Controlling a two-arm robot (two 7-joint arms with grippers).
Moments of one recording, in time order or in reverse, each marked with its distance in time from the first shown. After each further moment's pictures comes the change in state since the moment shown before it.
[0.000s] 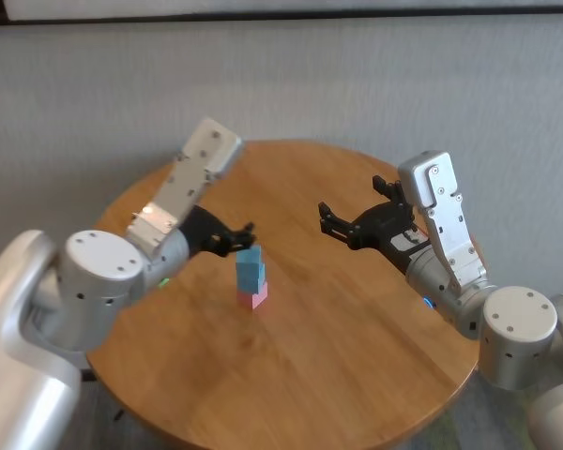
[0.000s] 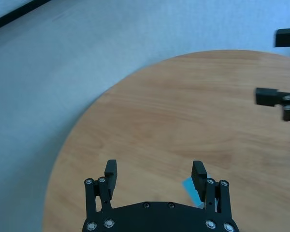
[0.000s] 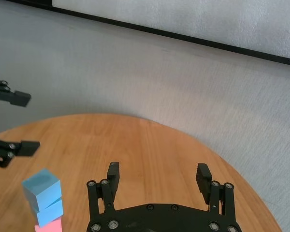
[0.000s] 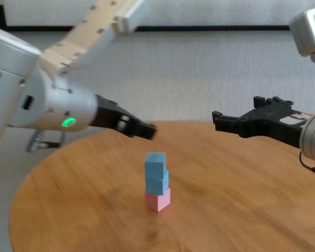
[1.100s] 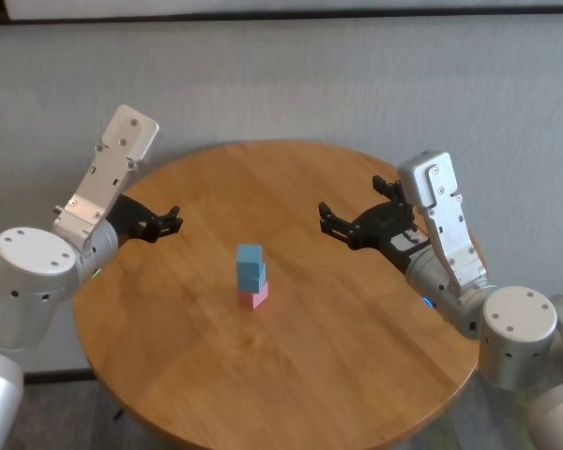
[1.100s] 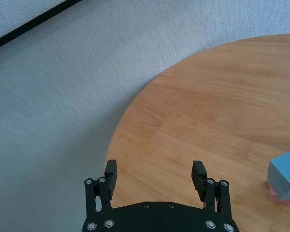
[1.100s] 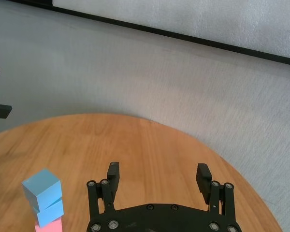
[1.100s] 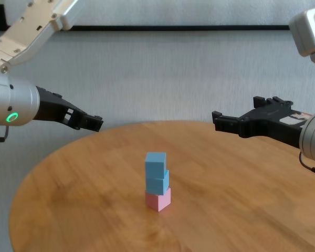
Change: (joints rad) left arm 0.026 0.048 -0.102 -0.028 0.029 -0.019 0.033; right arm 0.000 0.000 0.000 0.000 0.000 0.000 0.000
